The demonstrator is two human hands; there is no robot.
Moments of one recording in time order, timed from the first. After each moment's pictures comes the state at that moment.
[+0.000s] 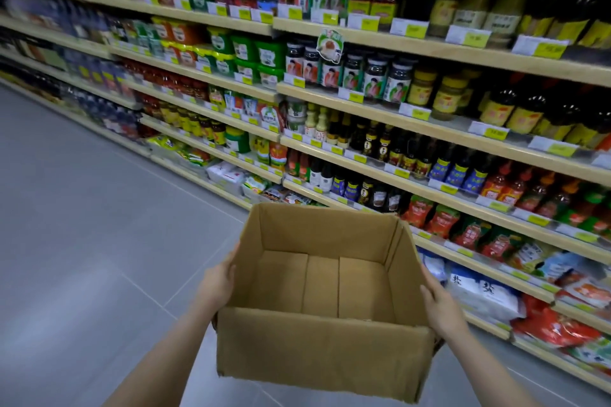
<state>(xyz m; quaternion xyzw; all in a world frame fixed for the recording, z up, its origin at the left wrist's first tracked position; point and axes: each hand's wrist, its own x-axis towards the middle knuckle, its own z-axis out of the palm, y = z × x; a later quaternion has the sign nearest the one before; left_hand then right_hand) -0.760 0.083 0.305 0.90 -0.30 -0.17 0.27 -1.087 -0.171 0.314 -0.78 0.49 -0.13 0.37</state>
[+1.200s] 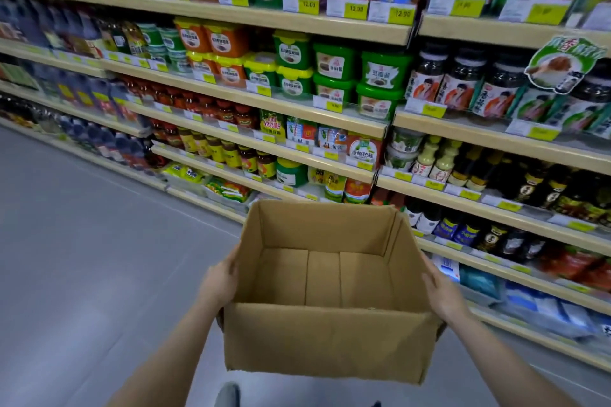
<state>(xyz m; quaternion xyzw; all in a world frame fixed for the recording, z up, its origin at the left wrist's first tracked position) -0.187 0.059 0.283 0.90 -0.33 -0.19 0.21 -0.521 -0.171 0.298 -0.74 0.56 -0.06 0.38</state>
